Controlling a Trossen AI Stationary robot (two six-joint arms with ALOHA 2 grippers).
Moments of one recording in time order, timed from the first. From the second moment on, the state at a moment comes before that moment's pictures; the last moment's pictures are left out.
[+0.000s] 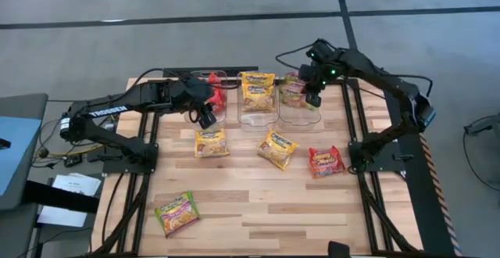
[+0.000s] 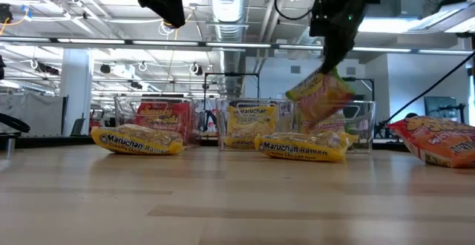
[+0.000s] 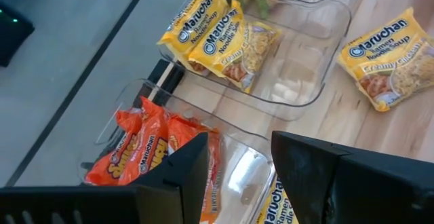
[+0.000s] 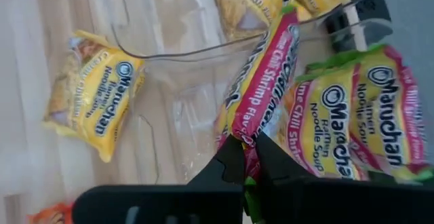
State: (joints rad) left arm 0.22 1.26 1.35 -0.87 -0.43 -0.08; right arm -0.77 1.46 1.34 -1.01 -0.27 -0.48
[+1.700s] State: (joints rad) left arm 0.31 1.26 1.35 -0.87 -0.42 -0.02; right arm -0.76 1.57 1.13 -0.87 0.11 -0.40
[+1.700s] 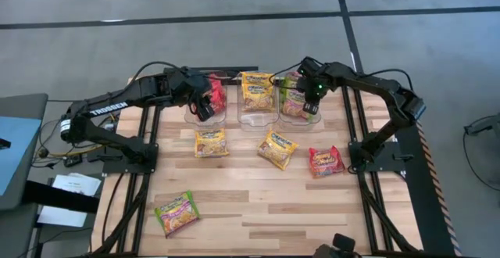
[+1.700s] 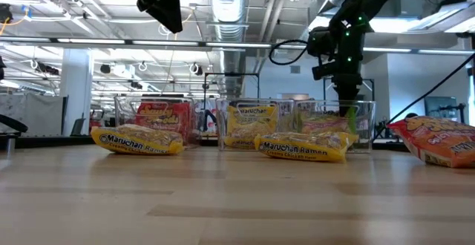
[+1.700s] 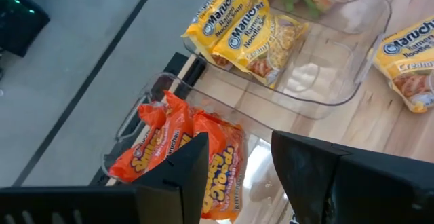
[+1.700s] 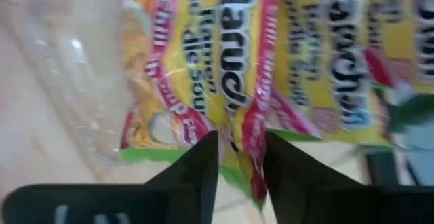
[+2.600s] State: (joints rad) left arm 0.31 1.24 1.63 -1.32 -0.30 -0.27; right arm -0.59 1.57 1.47 -1.38 -0.03 -0.08
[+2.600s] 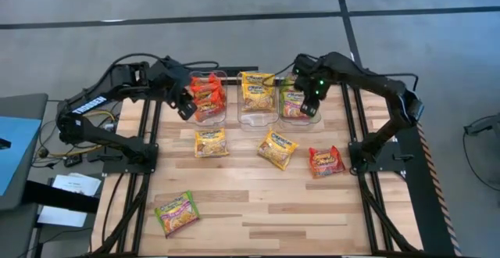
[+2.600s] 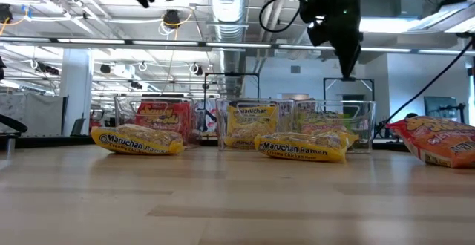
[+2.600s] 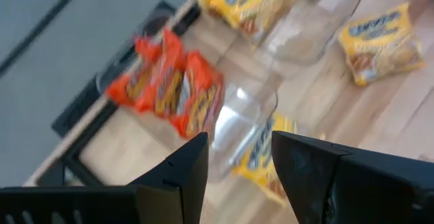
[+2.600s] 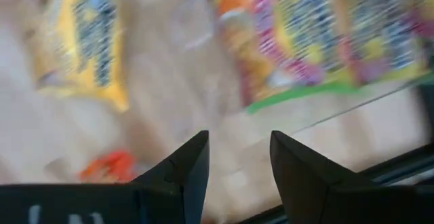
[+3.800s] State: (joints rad) left arm -0.21 1.07 1.63 -1.45 -0.48 -0.47; right arm 0.05 1.25 1.06 -0.93 -0.09 1.02
